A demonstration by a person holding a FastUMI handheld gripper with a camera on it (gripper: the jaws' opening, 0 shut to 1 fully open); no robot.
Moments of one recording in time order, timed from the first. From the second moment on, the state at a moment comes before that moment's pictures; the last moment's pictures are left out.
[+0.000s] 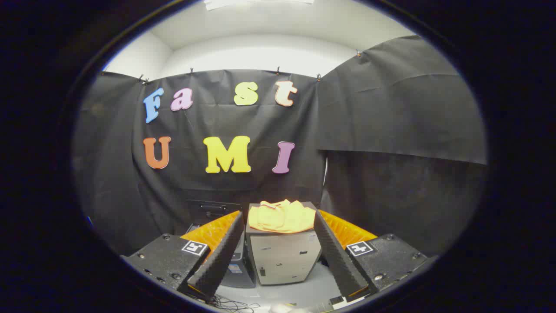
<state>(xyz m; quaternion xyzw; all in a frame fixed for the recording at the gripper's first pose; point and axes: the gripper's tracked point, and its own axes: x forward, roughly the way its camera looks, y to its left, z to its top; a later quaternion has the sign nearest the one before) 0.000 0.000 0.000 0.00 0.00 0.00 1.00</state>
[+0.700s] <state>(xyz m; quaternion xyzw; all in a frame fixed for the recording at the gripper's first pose) -0.005 0.004 -0.003 -0.01 0.00 0.00 1.00</state>
